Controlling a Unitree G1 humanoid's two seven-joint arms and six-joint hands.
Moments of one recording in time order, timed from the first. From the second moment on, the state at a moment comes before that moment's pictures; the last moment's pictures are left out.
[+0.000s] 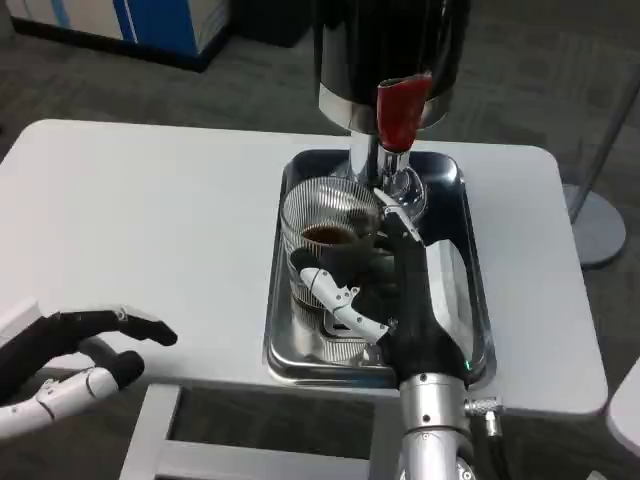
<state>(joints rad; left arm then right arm) -0.22 0.79 0.16 0.58 -0.03 -0.86 -0.55 -0.55 0.09 0.25 0.57 -0.47 -0.25 -0.61</state>
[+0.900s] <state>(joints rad) -0.27 0.79 0.13 0.63 -0.02 -0.86 -0.55 -0.51 0.08 0.24 0.54 -0.49 -0.27 -0.66</state>
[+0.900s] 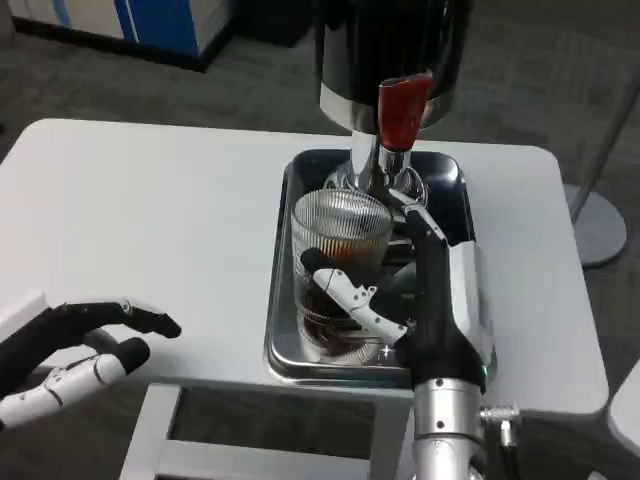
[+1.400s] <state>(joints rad) -0.29 0.79 0.13 0.66 -0.02 -0.87 -0.55 -0.48 0.07 0.23 0.52 -0.52 -0.30 -0.72</state>
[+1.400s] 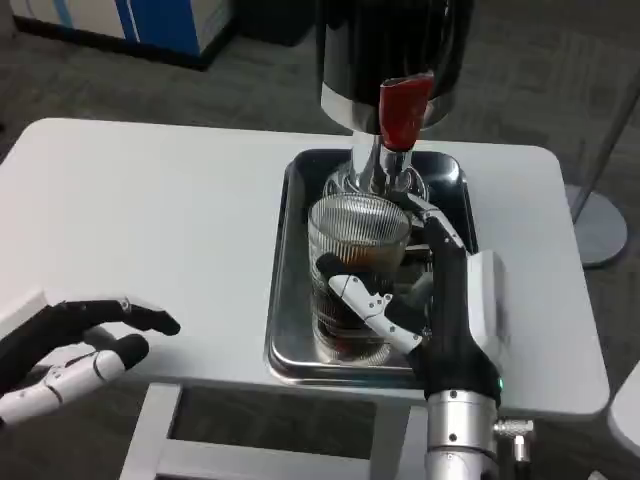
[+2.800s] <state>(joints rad) -0.40 0.76 0.09 0.67 -0.02 -0.88 -0.55 -0.24 0.01 0.17 0.22 -0.53 -0.35 -0.71</state>
